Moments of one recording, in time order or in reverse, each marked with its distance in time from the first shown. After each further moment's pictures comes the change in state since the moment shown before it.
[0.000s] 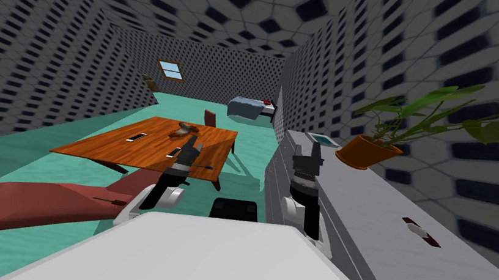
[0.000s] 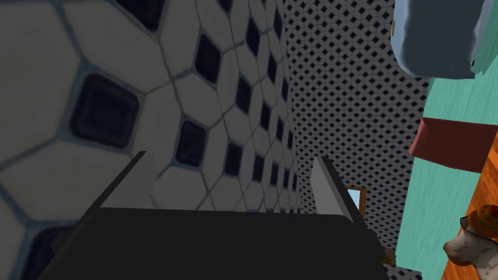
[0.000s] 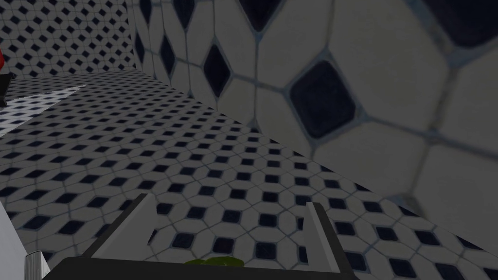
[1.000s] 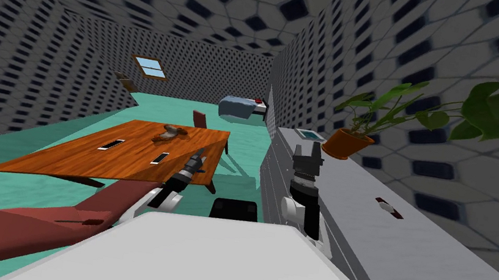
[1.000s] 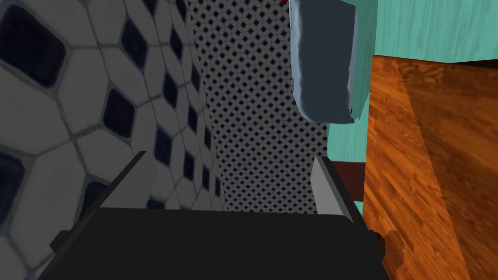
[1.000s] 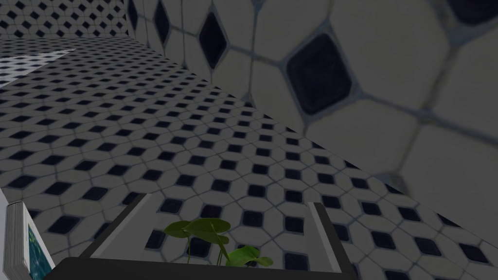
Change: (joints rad) left arm -0.019 0.115 -0.071 0.212 -0.025 0.096 0.132; right arm 0.000 0.000 0.000 0.000 0.000 0.000 0.000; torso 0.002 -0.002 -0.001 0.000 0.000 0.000
